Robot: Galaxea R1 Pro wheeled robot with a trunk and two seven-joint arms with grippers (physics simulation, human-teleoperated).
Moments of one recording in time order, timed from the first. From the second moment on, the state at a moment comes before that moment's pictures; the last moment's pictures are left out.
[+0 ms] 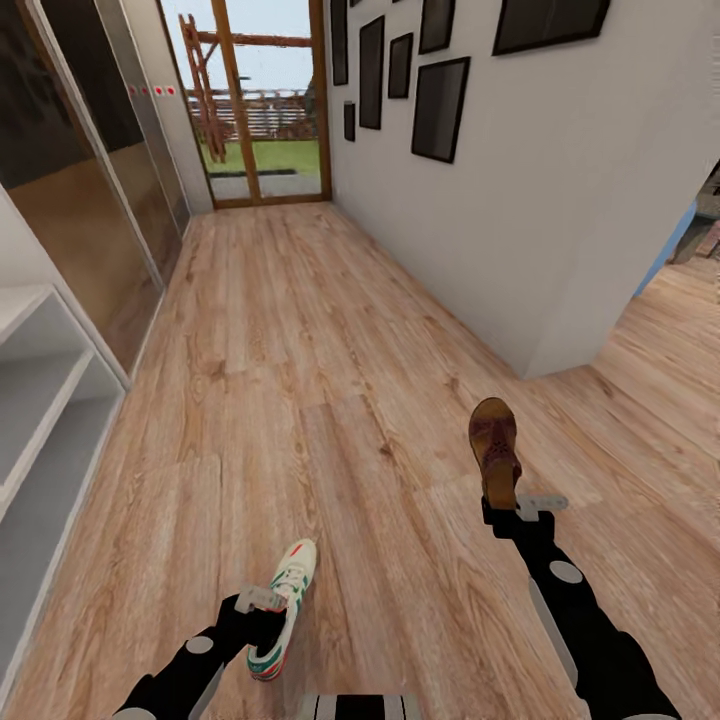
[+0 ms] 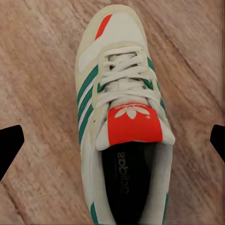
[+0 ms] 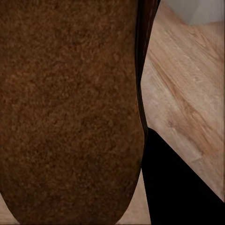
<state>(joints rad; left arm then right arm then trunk) -0.51 -0.01 0.08 -0.36 -0.30 -0.10 -0.19 -0.40 -0.09 -0.03 -1.09 0.00 0.12 -0.05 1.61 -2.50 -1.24</state>
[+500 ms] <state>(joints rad) -0.51 -0.01 0.08 -0.36 -0.30 -0.21 -0.18 -0.40 -0.09 -0.03 -1.10 0.00 0.12 -0.05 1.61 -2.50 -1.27</state>
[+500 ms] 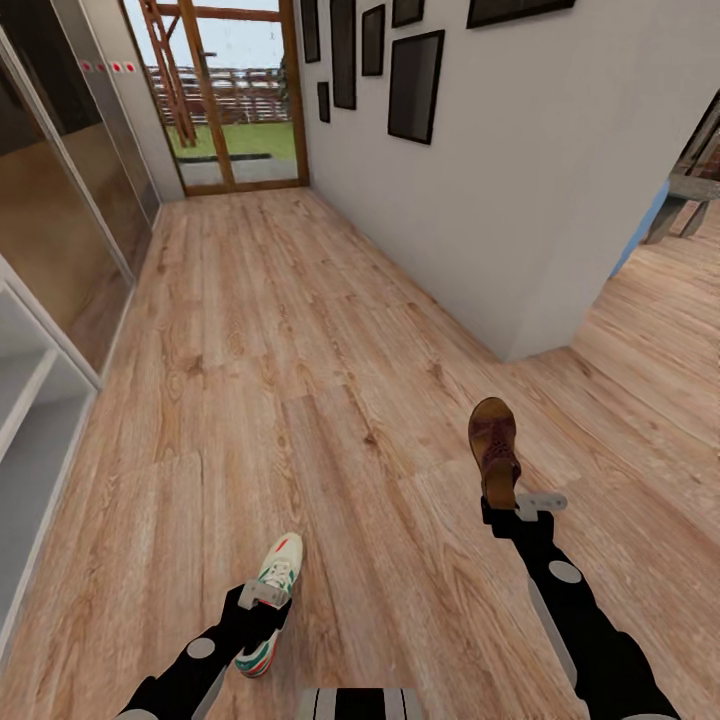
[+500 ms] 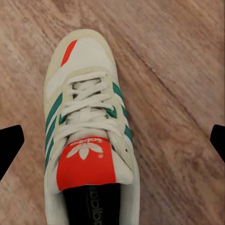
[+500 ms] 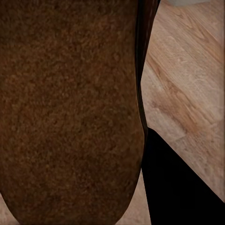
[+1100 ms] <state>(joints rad) -0.51 -0.02 0.08 -0.36 -0.29 -0.21 -0.18 -0.40 -0.09 -0.03 -1.10 0.00 0.12 -0.05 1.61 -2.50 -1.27</state>
